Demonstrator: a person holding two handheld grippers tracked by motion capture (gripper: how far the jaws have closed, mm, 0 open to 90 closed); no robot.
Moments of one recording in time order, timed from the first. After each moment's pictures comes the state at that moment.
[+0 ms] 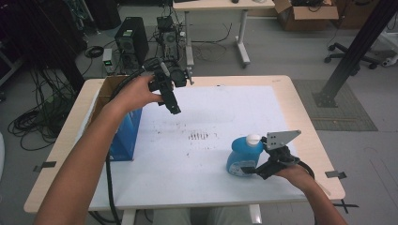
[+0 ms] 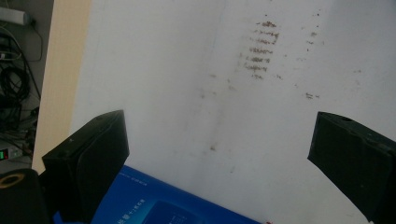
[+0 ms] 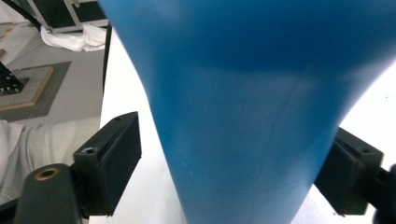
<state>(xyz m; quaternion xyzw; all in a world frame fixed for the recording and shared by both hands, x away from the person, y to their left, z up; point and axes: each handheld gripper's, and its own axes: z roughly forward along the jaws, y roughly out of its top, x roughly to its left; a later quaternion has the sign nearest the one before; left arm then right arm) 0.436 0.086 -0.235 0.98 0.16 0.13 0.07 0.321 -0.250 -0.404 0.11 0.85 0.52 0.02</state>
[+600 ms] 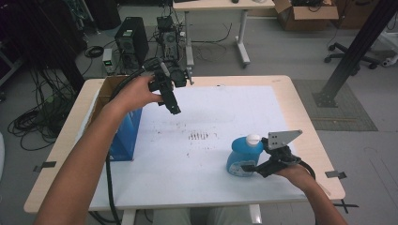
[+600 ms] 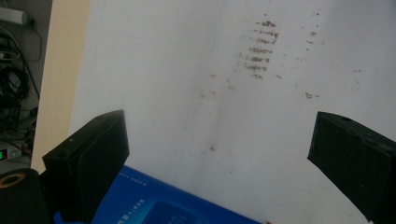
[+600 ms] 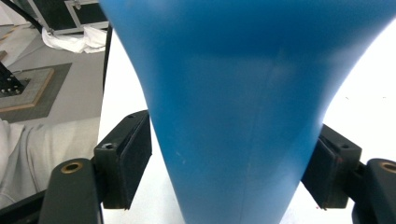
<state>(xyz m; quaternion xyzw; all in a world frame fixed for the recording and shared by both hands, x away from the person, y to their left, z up) 0.437 0.085 -0.236 0.98 0.16 0.13 0.07 0.322 -0.253 -0.404 0.10 0.85 0.52 0.02</state>
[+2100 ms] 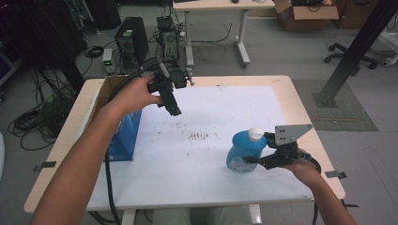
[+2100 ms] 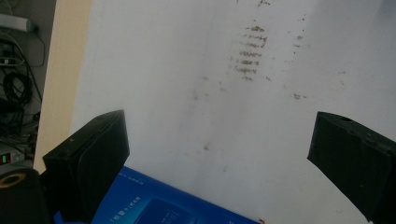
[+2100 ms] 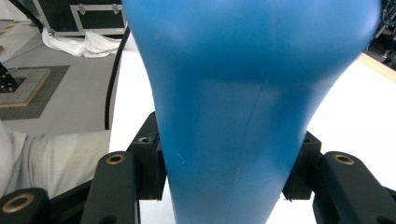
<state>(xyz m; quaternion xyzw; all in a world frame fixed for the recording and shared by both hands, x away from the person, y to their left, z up) 0.421 0.084 -0.225 0.98 0.15 0.13 0.08 0.314 -0.253 -0.358 0.06 0.84 0.54 0.05</state>
